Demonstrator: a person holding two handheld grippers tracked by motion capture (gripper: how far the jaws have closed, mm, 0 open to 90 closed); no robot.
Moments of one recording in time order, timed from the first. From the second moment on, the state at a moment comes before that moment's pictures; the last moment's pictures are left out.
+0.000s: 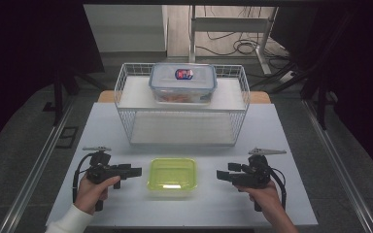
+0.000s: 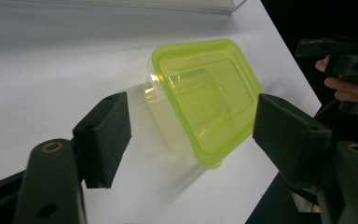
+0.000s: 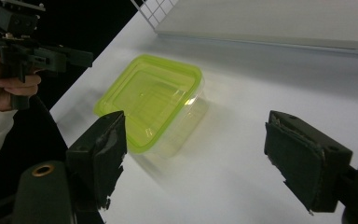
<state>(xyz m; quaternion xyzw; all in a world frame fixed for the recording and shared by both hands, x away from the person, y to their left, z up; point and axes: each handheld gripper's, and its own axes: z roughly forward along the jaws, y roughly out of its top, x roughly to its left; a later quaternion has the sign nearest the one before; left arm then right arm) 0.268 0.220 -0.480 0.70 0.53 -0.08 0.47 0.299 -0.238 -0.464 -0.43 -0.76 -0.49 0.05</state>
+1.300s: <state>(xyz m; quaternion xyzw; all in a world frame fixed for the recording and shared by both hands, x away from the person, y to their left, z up) 0.297 0.198 -0.523 0.68 0.55 -0.19 0.46 0.320 -0.176 -0.506 -0.48 -0.74 -0.44 0.14</state>
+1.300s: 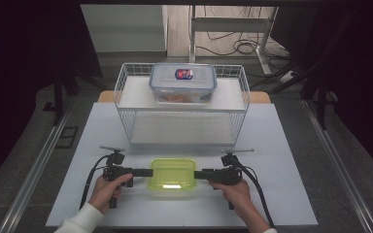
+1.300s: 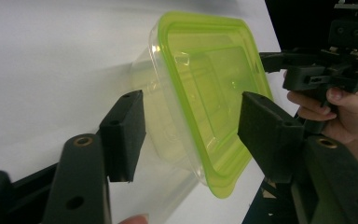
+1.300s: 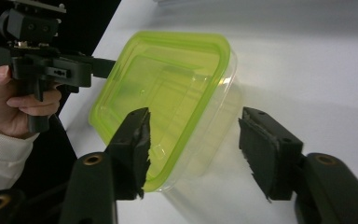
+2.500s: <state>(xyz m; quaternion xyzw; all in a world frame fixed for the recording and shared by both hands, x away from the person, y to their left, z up) 0.289 0.199 -0.526 0.66 0.52 -0.23 0.48 0.322 -0.180 -0.511 -0.48 -0.71 -0.47 0.21</state>
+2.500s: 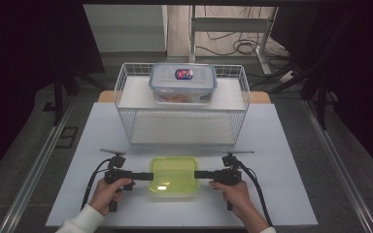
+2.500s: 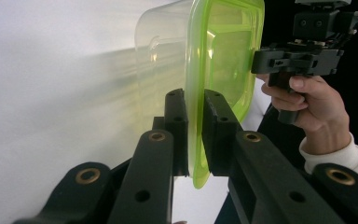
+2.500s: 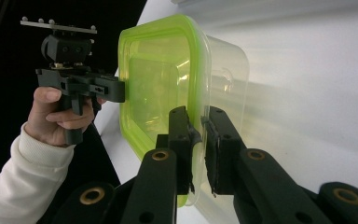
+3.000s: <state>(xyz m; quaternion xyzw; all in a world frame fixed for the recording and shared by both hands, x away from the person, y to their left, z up) 0.281 0.195 -0.502 0.67 0.50 -0.21 0.50 0.315 -0.184 -0.483 -0.45 -0.73 -0.49 0.17</state>
